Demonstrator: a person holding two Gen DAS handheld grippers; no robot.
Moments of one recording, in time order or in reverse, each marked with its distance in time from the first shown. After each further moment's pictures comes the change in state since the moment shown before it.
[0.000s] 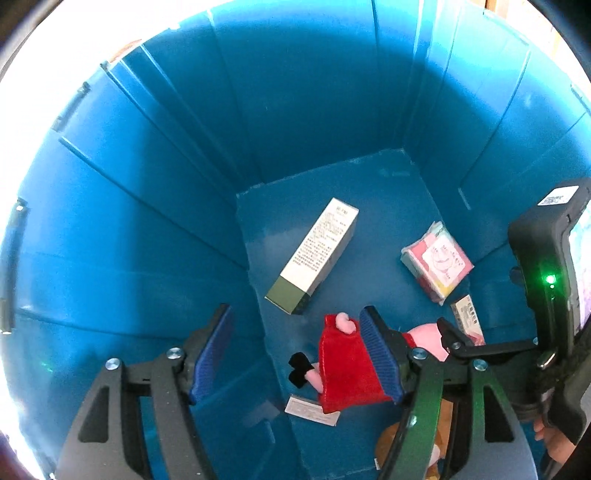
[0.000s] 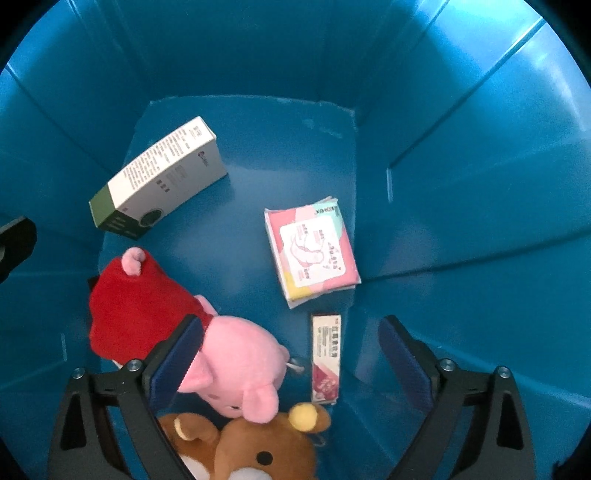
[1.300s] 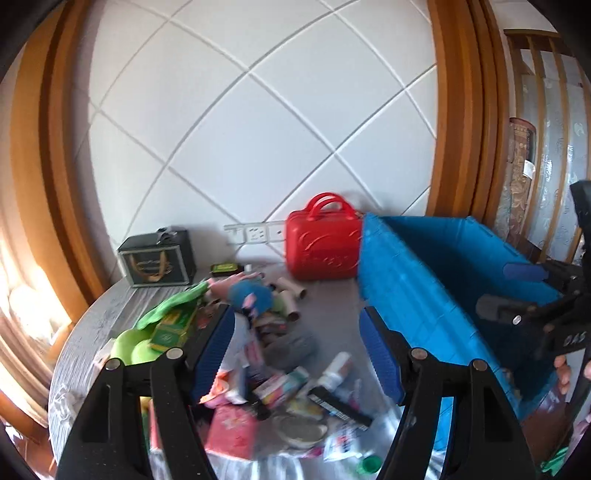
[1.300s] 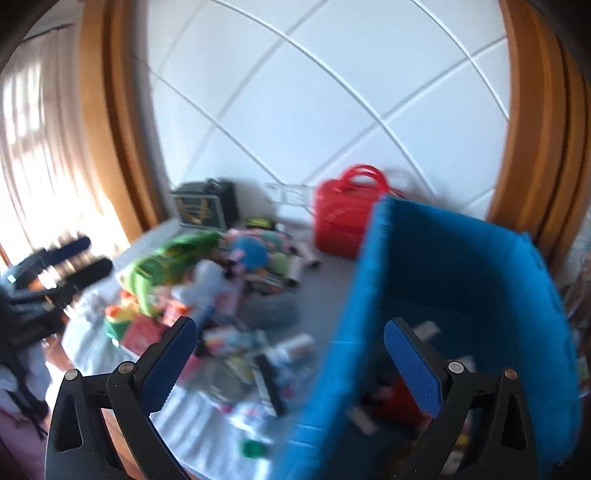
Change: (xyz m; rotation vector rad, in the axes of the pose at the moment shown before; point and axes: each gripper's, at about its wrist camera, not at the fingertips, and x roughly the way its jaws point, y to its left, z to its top) left arm -0.240 0.340 -0.319 -0.260 -0.717 0.001; right arm -0.295 0.289 -0.154 -0.204 -0.790 0.290
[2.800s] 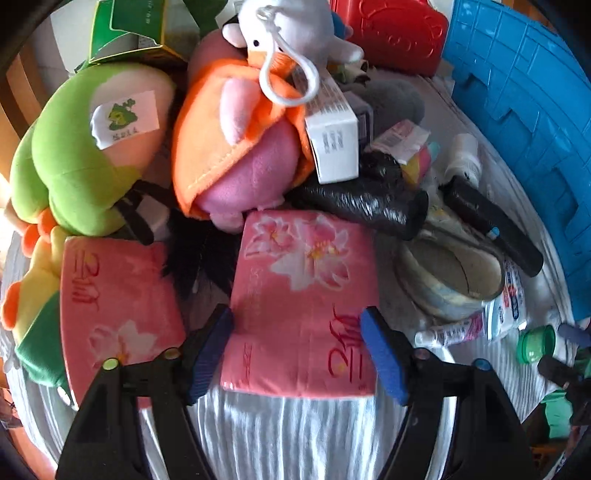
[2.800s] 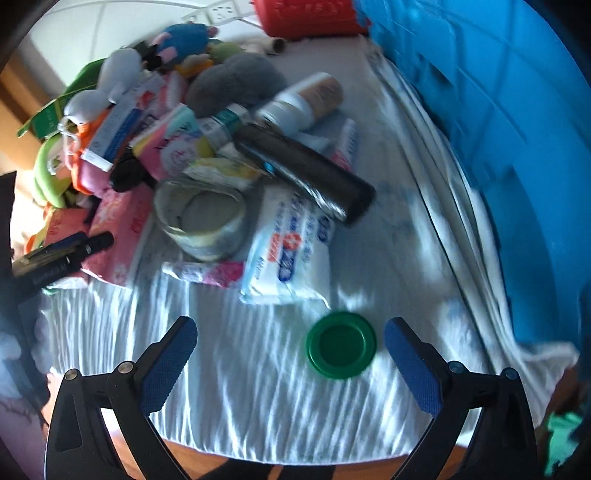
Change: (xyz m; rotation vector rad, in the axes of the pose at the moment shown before) left arm 0.241 0.116 -0.244 0.008 0.607 -0.036; right arm 0.212 0.050 -0.259 0.412 0.502 -0.122
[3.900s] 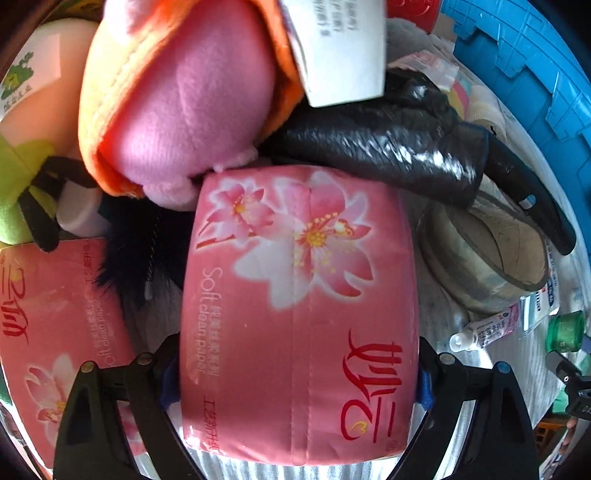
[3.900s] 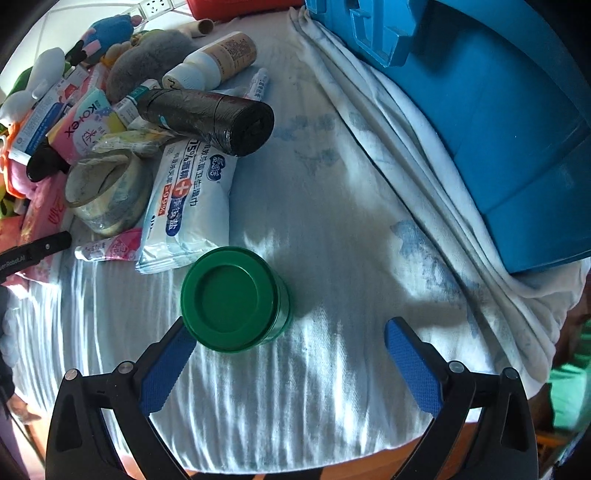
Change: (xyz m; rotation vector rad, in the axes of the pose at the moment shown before) left arm 0.053 -0.001 0.007 0.064 0.129 -0.005; right arm 0.034 -0.036 -0.027 0.122 0.028 -0.159
